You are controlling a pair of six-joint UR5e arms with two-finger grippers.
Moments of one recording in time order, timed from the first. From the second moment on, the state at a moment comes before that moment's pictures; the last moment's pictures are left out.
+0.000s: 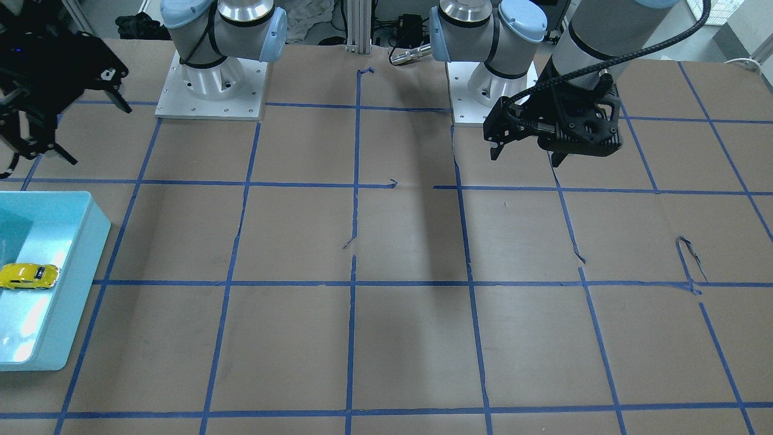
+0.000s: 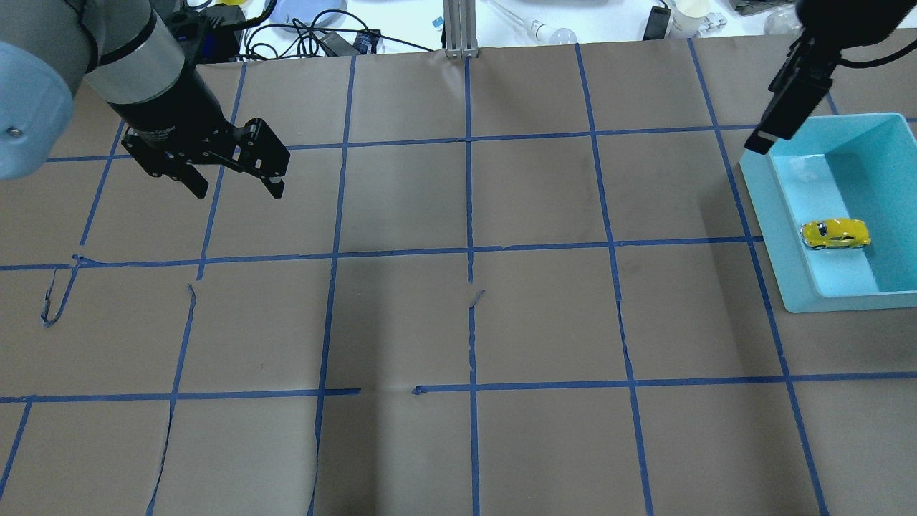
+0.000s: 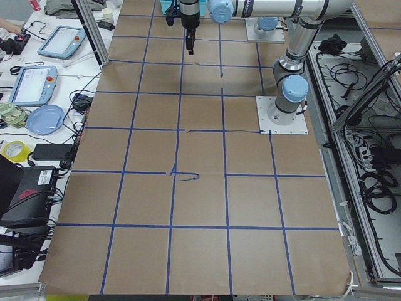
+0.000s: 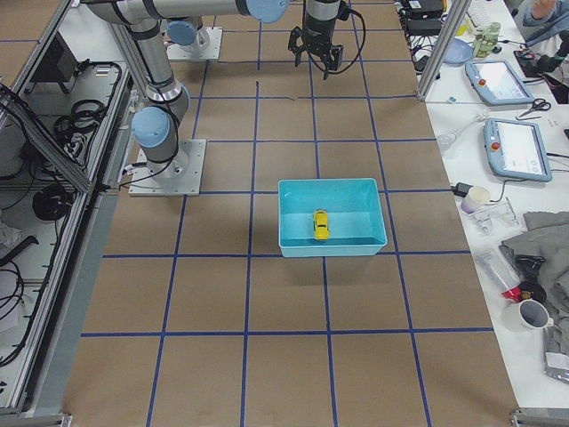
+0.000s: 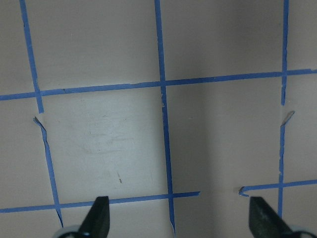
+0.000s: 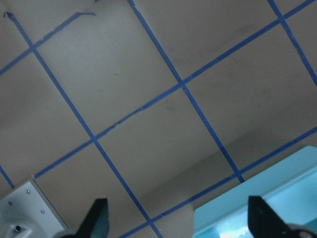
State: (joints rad) left arm -1.53 -1.56 -1.59 -1.60 1.53 0.11; right arm 1.45 -1.53 1.38 -1.36 -1.53 -1.10
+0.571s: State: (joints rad) left arm -1.54 -1.55 -1.60 -1.60 1.53 0.11; right arm 1.64 -1.52 1.38 -1.38 -1.53 -0.65
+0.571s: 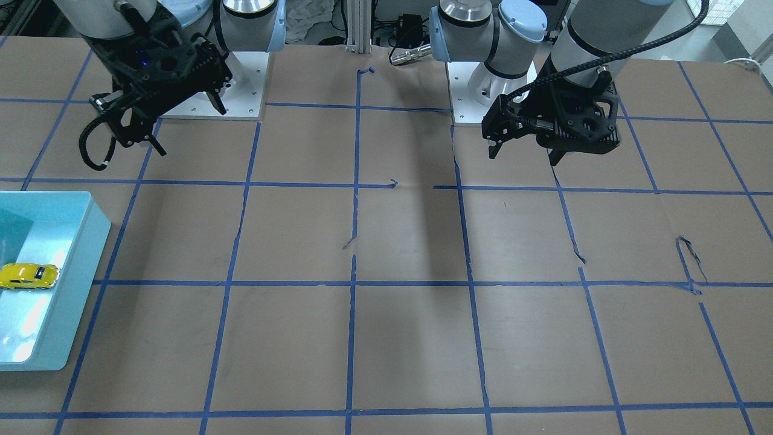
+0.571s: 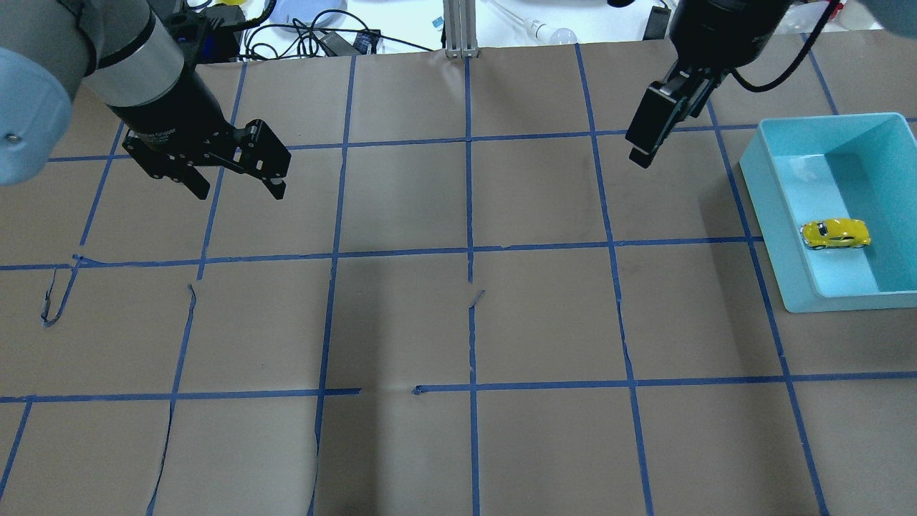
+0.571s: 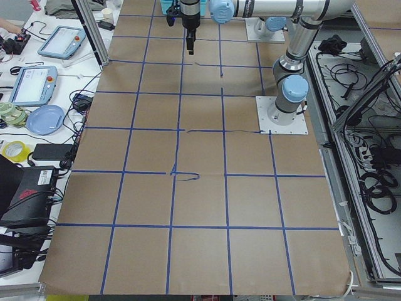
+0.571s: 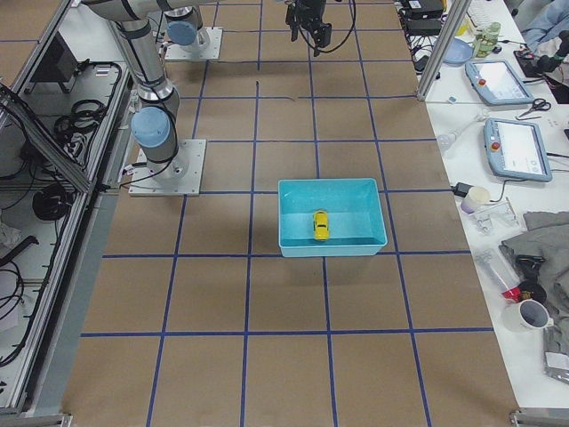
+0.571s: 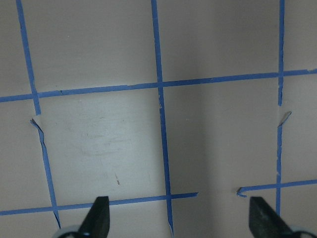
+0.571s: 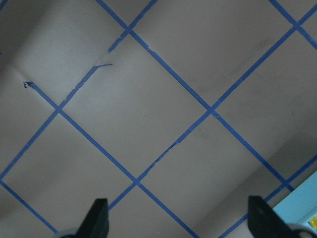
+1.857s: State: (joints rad) left arm -1.53 -1.54 -1.62 -1.59 1.54 0.12; right arm 1.66 -1.53 1.36 -1.43 -1.59 0.10
